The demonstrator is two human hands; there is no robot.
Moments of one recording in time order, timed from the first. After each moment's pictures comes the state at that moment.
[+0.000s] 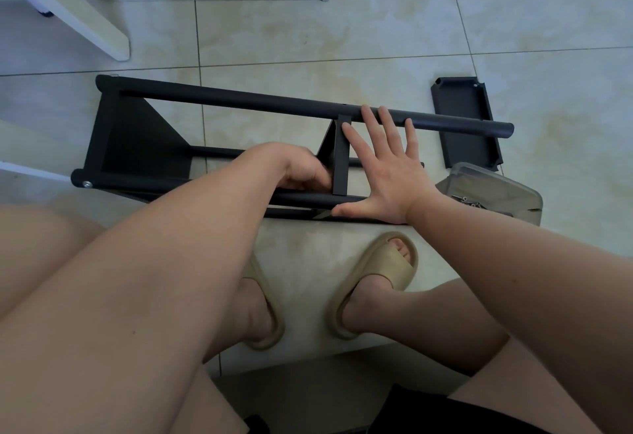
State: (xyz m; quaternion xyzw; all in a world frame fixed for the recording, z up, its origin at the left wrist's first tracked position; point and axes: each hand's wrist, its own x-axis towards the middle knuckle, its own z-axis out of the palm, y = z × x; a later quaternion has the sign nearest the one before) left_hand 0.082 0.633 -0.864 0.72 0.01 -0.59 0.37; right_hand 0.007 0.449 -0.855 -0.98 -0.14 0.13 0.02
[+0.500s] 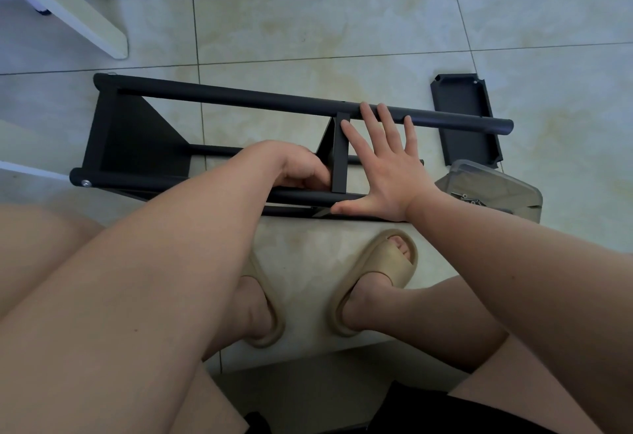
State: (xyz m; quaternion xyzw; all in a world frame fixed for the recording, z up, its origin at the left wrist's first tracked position) left_hand 0.082 0.636 -0.866 0.71 -0.01 -0.62 0.34; right_hand 0.006 0.449 -0.853 -0.98 -0.14 0.13 0.02
